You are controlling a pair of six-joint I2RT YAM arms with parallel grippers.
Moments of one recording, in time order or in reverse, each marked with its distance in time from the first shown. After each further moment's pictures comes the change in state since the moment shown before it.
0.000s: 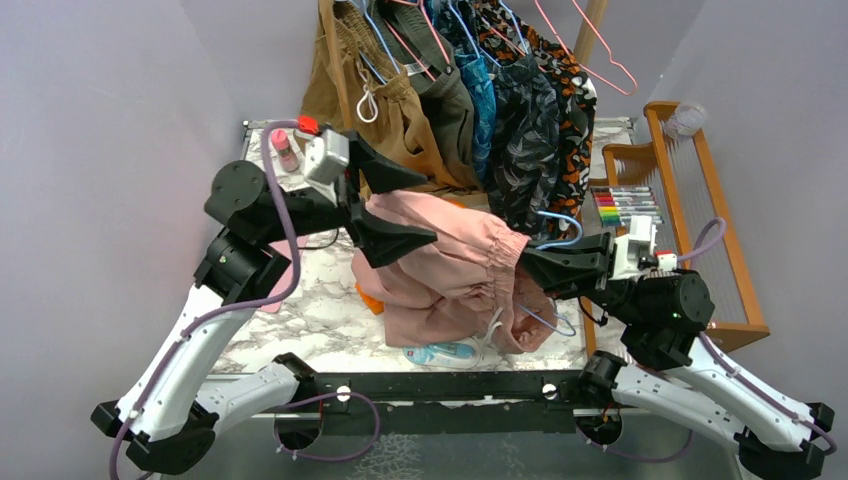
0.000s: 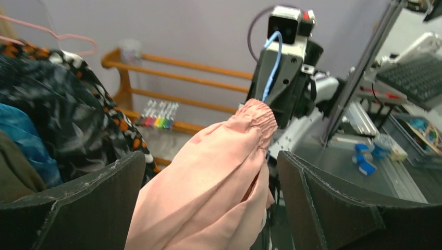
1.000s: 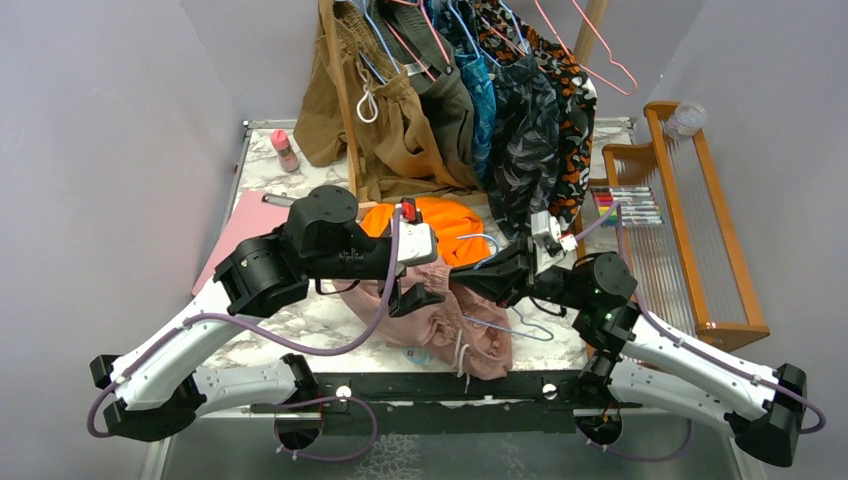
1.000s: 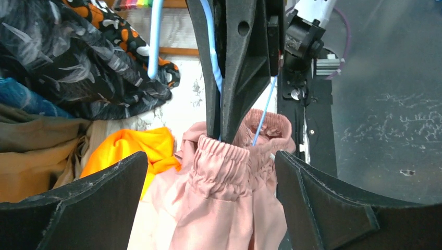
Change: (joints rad) left arm -0.399 0.053 0.027 -0.674 -0.361 0.630; right arm 0.000 0.212 -0.109 0.052 -0.220 0.106
